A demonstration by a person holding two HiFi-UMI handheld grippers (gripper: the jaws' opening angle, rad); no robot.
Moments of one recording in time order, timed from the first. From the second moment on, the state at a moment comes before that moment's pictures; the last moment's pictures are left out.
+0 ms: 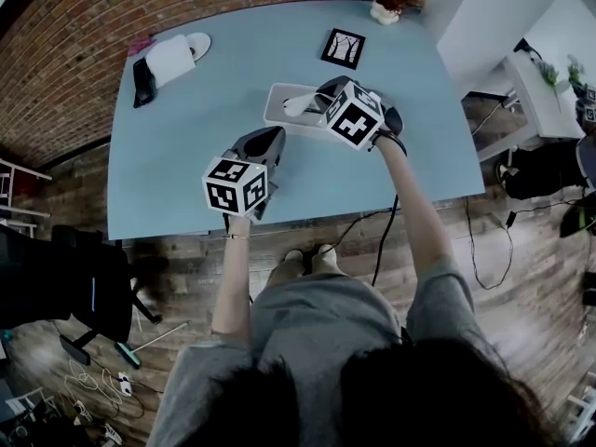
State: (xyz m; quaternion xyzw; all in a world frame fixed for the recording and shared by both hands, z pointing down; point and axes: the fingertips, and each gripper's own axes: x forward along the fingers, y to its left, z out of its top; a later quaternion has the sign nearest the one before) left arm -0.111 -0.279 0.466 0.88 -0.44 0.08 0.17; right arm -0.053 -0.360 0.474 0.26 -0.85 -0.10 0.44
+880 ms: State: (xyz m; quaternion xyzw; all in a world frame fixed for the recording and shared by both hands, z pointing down) left arm -0.107 -0.264 0.433 0.89 -0.43 0.06 0.13; right arm -0.037 -0.334 0.424 0.31 -0.86 -0.10 0.39
